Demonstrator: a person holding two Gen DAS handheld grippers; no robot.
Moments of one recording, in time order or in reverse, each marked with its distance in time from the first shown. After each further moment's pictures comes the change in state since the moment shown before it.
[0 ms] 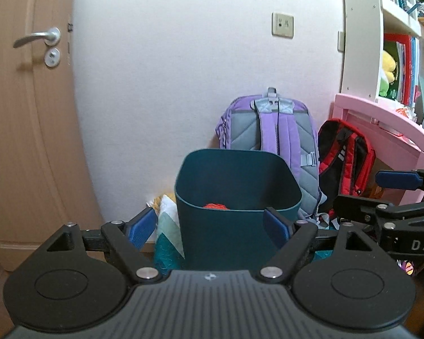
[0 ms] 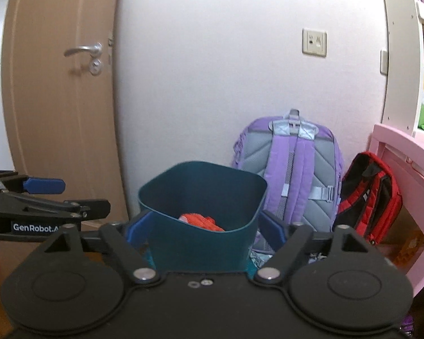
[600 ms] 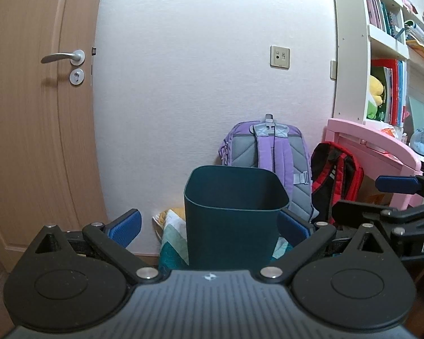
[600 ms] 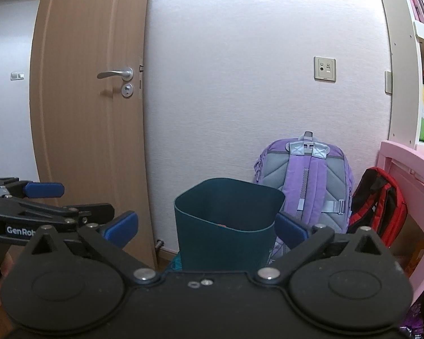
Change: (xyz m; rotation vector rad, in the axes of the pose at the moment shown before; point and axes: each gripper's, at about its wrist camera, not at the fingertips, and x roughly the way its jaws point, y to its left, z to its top) left arm -0.078 0.005 -0.032 -0.033 -0.116 0.004; right arm -0.060 0.016 -0.020 -0.001 -0.100 0.068
